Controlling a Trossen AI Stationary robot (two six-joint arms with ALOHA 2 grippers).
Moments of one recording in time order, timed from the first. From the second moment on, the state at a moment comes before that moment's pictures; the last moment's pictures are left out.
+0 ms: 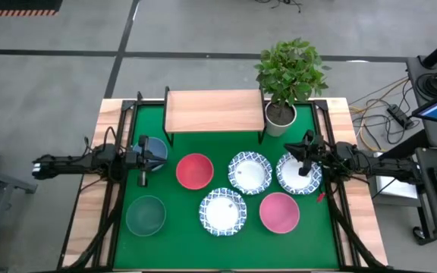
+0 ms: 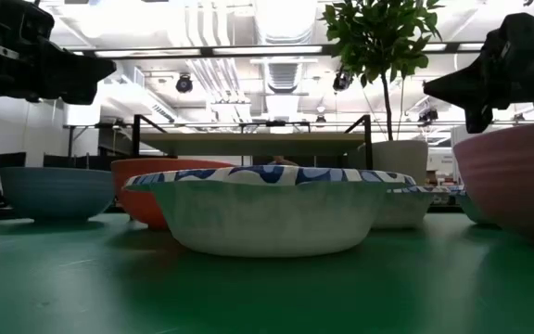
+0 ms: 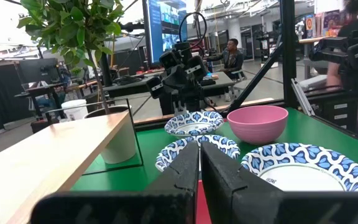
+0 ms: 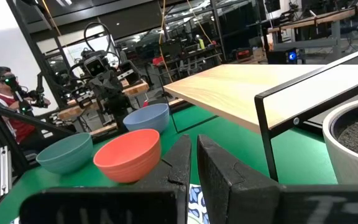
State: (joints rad) left arm 0.02 0.03 0.02 0.09 0.01 0.17; right arm -0.10 0.07 0.01 0.10 0.18 0.27
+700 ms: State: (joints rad) left arm 0.02 0.03 0.02 0.09 0.01 0.17; right arm -0.10 0.07 0.01 0.10 0.18 0.27
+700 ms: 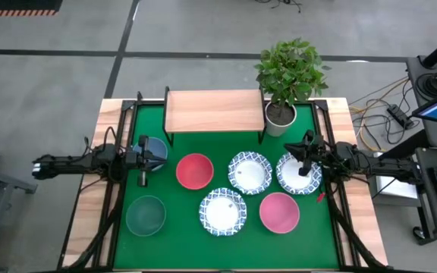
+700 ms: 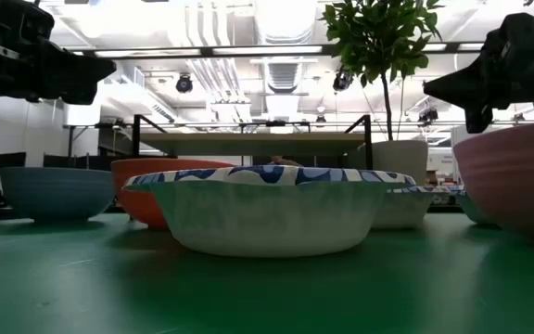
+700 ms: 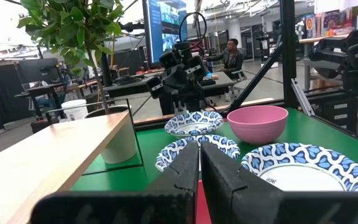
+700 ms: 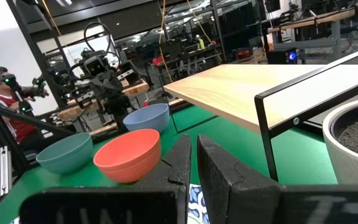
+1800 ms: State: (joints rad) left arm 0.02 0.03 0.02 0.21 -0.03 -0.34; right arm -0.10 0.07 0.01 0.18 0.08 0.38
